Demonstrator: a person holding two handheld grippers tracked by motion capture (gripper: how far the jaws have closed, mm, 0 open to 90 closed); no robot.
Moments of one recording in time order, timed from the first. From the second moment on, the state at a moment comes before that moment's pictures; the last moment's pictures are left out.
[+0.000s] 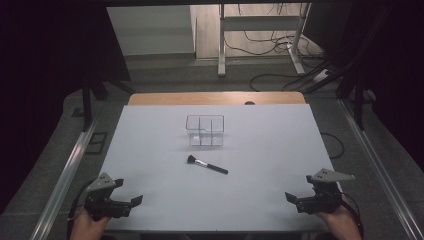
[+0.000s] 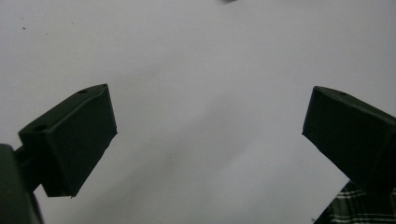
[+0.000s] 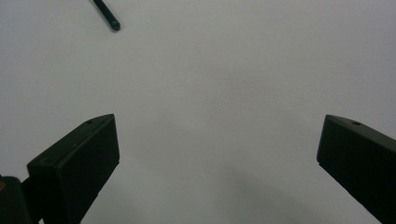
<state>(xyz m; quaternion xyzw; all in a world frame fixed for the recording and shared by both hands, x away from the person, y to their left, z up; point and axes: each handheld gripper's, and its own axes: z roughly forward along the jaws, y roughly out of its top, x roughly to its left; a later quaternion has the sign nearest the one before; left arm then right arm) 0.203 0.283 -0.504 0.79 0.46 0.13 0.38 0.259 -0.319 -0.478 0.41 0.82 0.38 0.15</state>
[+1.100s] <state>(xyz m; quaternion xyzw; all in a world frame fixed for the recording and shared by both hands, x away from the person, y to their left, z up) 0.206 0.280 -0.500 0.79 0.47 0.13 0.38 0.261 -0.317 -0.481 0.42 0.82 0.35 0.16</state>
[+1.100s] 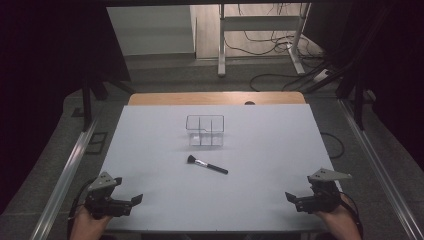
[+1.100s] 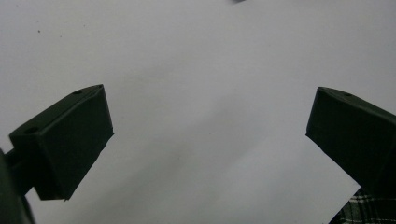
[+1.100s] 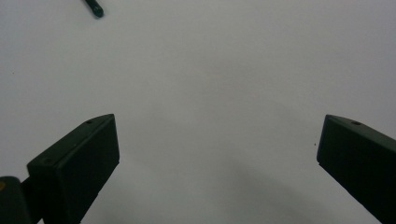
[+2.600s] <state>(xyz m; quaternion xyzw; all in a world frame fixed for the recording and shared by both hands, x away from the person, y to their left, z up) 0.234 0.265 -0.494 0.81 0.44 0.10 0.38 0.259 -0.313 -0.481 0.41 0.84 0.33 0.16</state>
